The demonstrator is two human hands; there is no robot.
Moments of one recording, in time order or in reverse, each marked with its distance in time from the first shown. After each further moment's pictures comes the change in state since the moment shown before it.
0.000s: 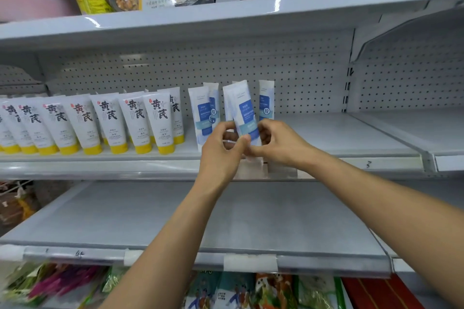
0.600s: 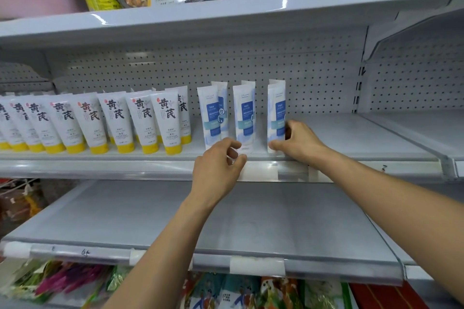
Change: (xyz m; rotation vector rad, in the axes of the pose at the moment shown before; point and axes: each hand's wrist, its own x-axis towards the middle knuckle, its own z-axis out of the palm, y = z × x) left_hand 0.002 -0.027 -0.022 0.565 -0.086 0.052; right_hand 0.024 0.029 -0.004 -0.029 0.102 0.229
